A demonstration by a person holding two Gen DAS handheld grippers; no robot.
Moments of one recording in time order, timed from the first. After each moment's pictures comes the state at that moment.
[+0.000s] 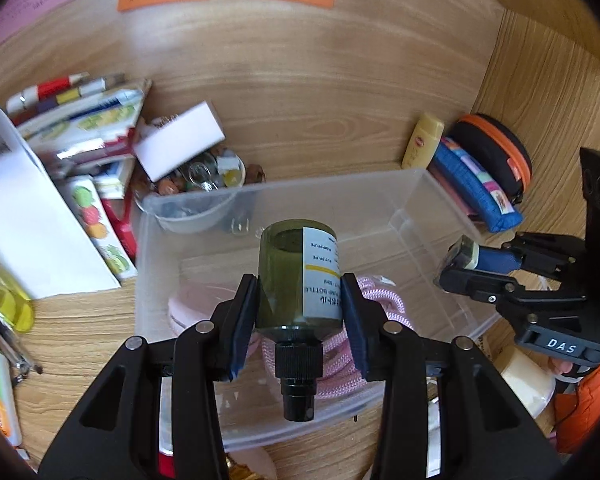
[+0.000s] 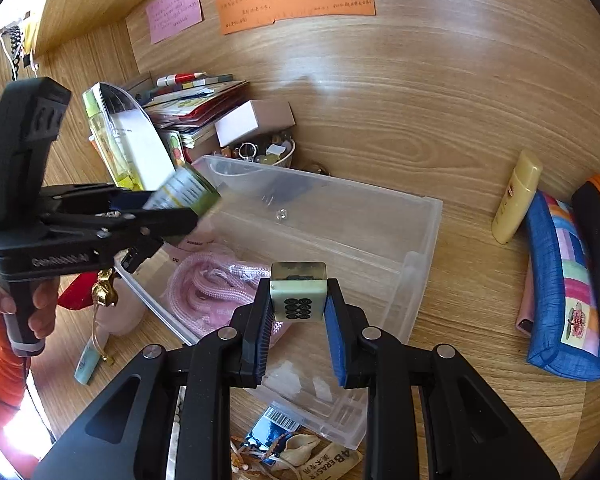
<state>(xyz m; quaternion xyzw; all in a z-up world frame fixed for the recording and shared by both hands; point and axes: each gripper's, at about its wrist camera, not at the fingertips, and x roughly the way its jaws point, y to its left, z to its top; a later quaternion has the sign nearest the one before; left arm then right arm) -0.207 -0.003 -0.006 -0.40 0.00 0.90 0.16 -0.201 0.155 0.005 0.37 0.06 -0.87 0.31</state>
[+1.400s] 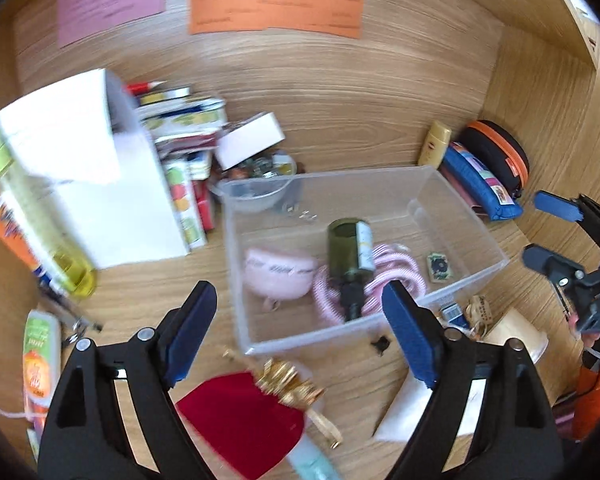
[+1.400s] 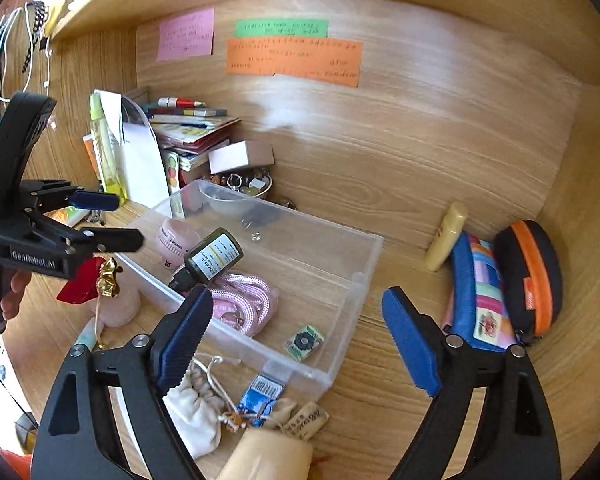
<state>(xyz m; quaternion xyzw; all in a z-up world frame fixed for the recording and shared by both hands) -0.148 -0.051 0.022 -0.39 0.00 0.92 0.11 -0.143 0.170 0.057 0.30 0.12 -0.92 0.22</state>
